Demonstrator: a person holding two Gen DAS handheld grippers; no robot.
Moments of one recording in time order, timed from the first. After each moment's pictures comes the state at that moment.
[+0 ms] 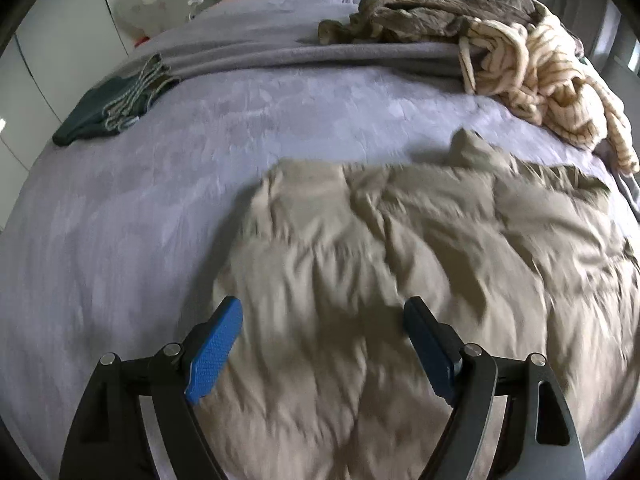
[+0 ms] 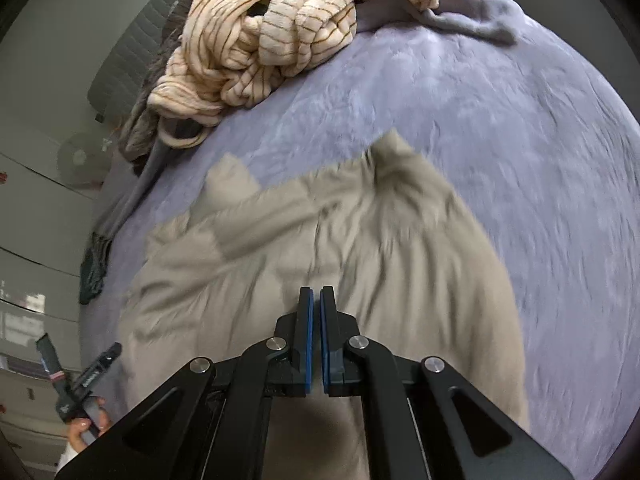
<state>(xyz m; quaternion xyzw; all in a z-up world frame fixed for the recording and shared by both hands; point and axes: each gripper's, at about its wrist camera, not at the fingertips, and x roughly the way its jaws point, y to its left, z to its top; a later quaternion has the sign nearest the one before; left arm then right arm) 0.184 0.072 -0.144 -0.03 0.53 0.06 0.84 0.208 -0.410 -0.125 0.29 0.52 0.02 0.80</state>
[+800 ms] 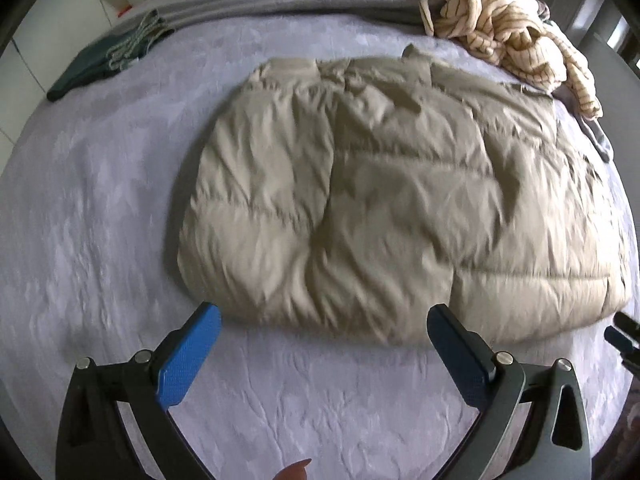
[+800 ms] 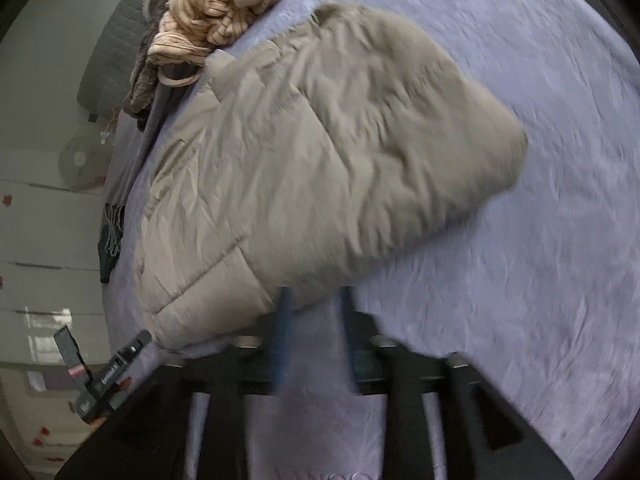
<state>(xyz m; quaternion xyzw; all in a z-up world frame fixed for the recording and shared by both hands) 0.068 0.058 -0.145 -0.05 0.59 0.02 0.81 0.053 -0.379 -0.142 0.37 0.57 0.02 0.74</state>
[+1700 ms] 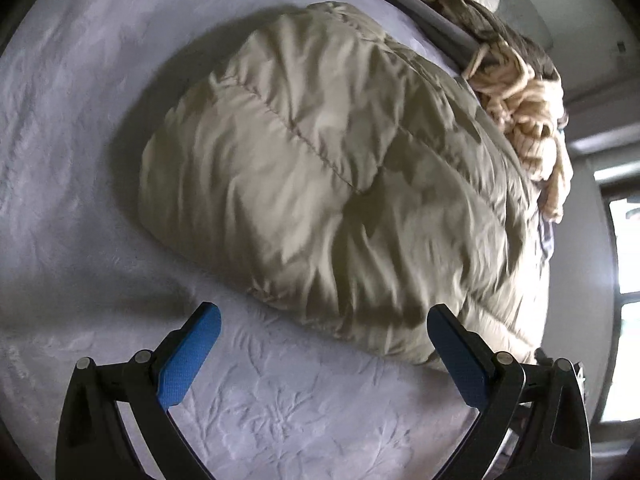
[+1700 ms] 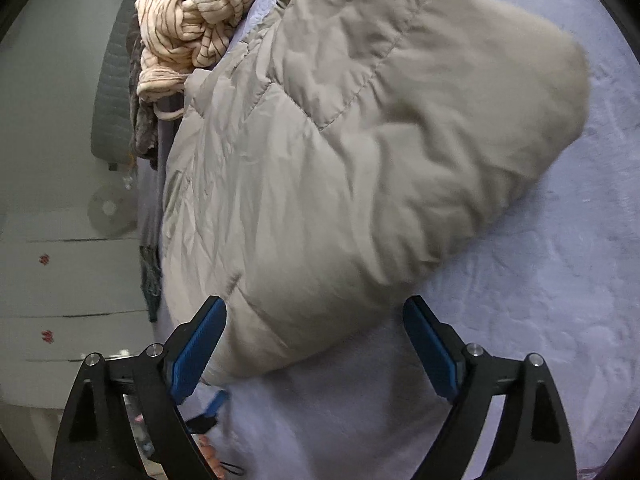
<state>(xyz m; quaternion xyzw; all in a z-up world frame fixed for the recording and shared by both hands) 0.060 0.128 -0.205 -0.33 0.58 -0.03 0.75 0.070 -0.379 -0.186 0.49 0.52 0.04 0.70</state>
